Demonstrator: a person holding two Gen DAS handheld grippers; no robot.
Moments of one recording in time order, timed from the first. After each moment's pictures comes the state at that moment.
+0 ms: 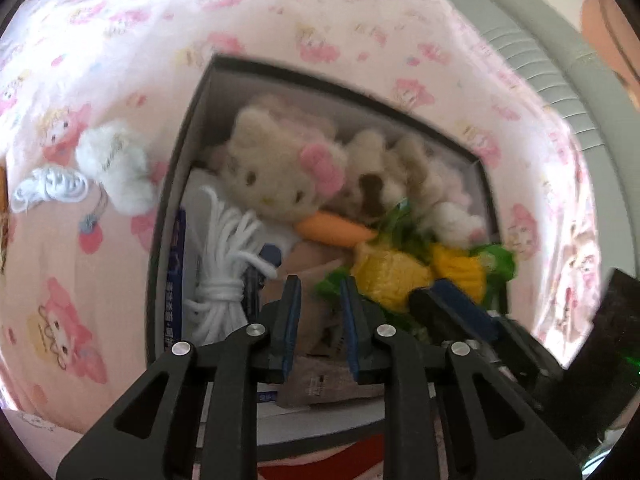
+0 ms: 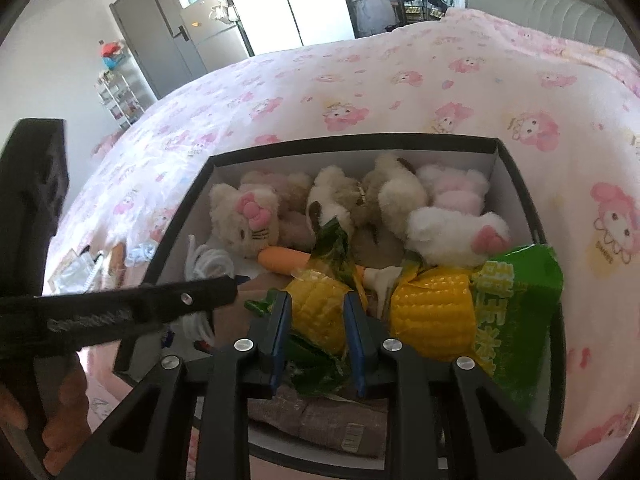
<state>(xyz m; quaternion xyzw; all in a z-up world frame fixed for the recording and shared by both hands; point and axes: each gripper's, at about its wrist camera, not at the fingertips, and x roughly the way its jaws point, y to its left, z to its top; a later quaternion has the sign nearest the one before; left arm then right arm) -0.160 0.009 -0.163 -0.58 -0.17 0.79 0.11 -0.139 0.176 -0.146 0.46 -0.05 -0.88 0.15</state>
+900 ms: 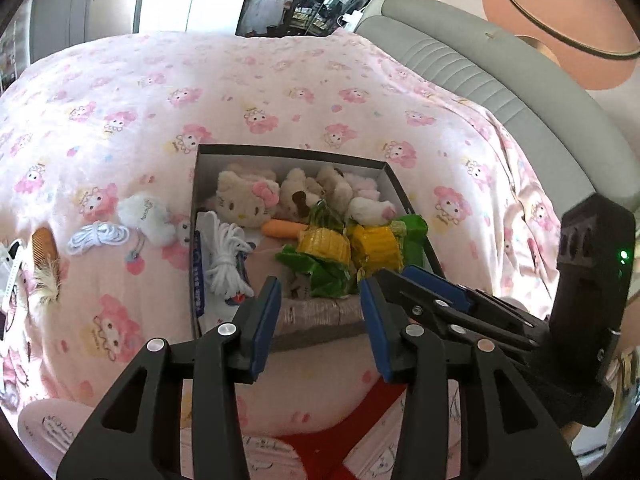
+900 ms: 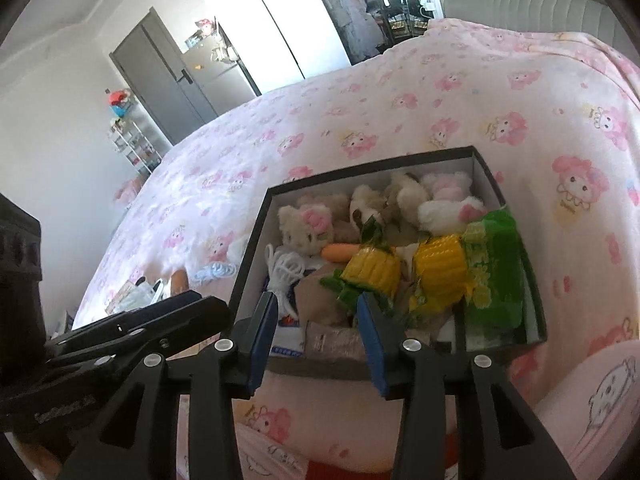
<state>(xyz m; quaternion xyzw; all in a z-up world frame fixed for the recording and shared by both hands) -0.054 0.009 -0.061 -0.45 -0.10 0.87 0.18 -0.058 0.181 -0.082 0.42 -0.14 -0.88 0.17</state>
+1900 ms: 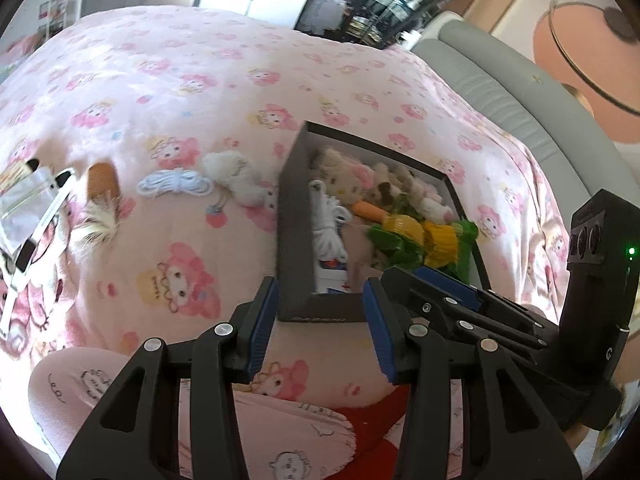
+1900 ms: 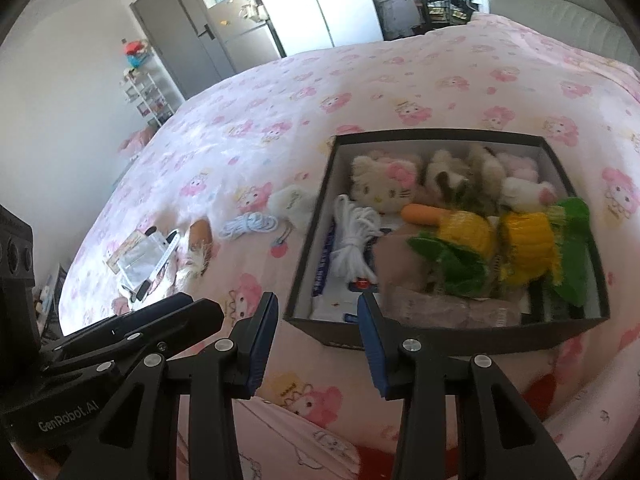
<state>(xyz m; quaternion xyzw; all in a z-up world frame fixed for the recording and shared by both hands) -0.018 -0.094 -0.092 -0.45 -0.18 0.87 0.11 -0.043 0.080 -0.092 0.46 -0.07 -0.86 0.20</state>
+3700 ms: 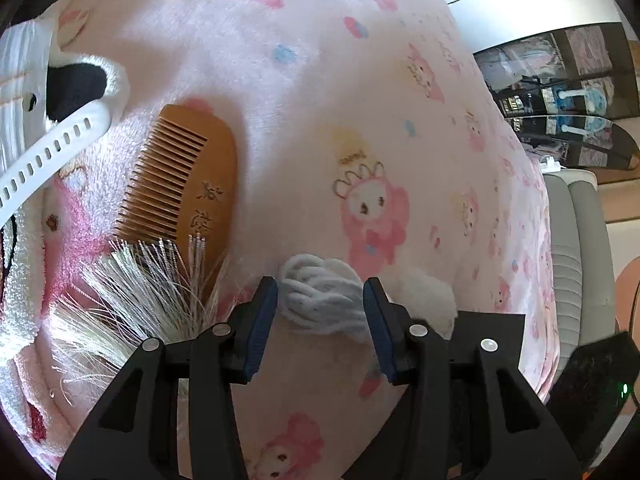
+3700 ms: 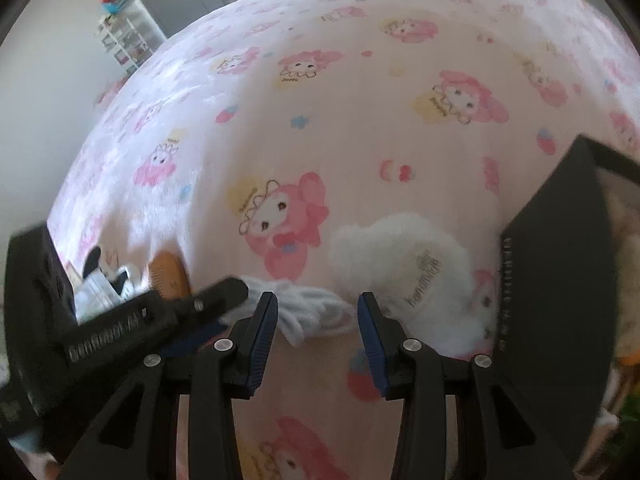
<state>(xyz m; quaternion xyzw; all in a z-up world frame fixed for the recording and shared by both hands) -0.182 -0.286 -0.255 -0.50 -0.46 0.73 -0.04 -0.220 -0.102 -0.199 0.56 -0.05 -0.80 0.19</state>
